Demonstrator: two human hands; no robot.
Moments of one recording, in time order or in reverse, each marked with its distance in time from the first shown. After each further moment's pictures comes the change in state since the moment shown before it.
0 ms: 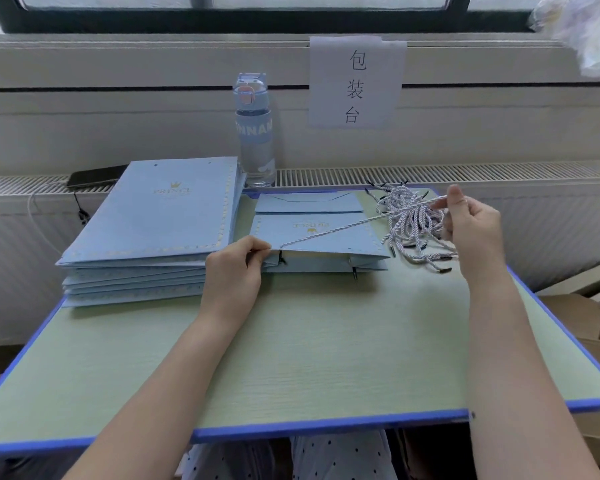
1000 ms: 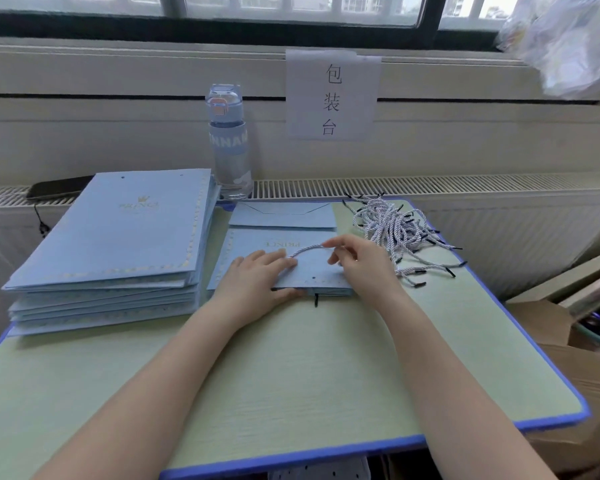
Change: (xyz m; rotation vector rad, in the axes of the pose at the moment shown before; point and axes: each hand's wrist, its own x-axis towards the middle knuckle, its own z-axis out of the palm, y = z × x) left_hand 0.032 -0.002 0.054 0.480 -0.688 0.178; right_hand -0.030 0.019 0.064 -0.474 -0.368 -0.067
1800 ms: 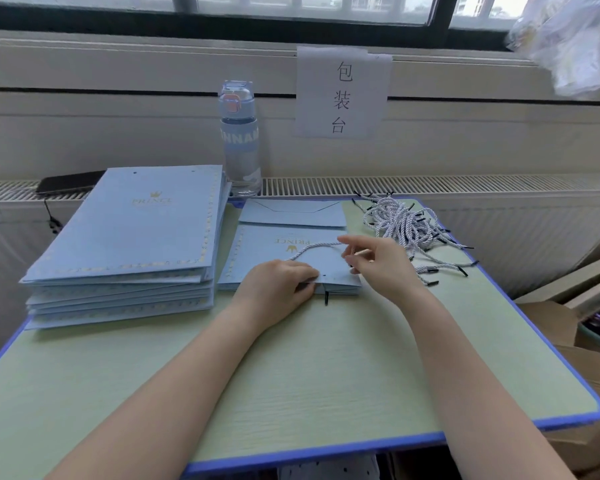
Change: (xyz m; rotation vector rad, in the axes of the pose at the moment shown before) left_hand -0.007 0.005 0.012 -0.137 0.430 0.324; right_hand -0.005 -0.007 -0.007 0.067 -0.073 0.042
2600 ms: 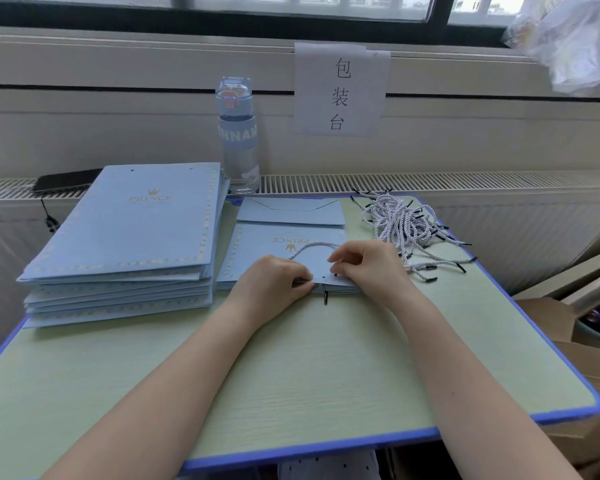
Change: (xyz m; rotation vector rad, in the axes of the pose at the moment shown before) left_hand -0.001 -0.006 0.000 -0.144 0.019 -0.014; right_hand -0.003 -0.002 0.009 -0.117 -0.015 -0.017
